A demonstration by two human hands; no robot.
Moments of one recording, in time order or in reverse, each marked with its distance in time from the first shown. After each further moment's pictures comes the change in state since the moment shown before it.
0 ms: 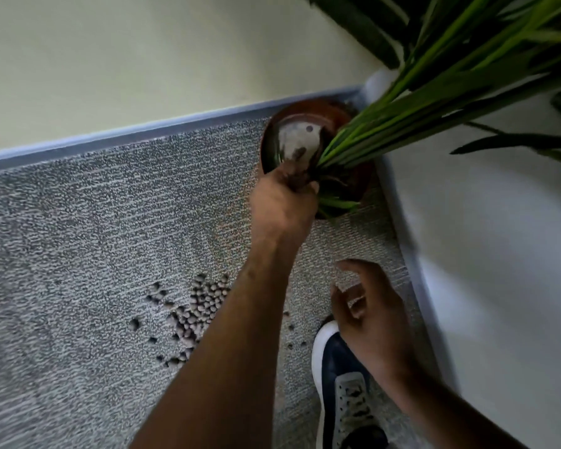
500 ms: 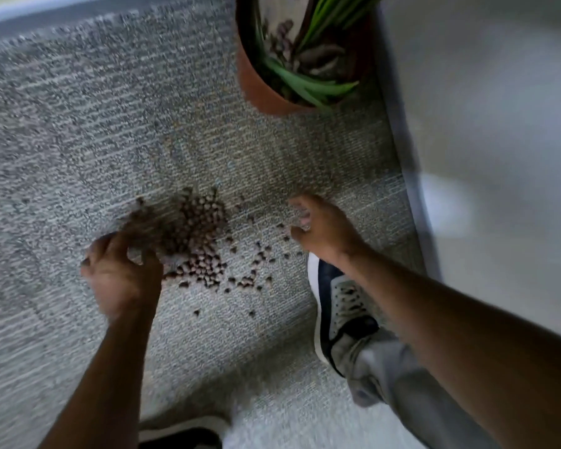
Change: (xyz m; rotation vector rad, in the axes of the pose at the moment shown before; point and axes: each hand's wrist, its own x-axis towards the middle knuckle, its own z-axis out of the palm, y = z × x) left_hand -0.104 -0.224 -0.155 0.716 0.294 -0.171; right_hand -0.015 0.039 0.070 -0.068 -0.523 0.282
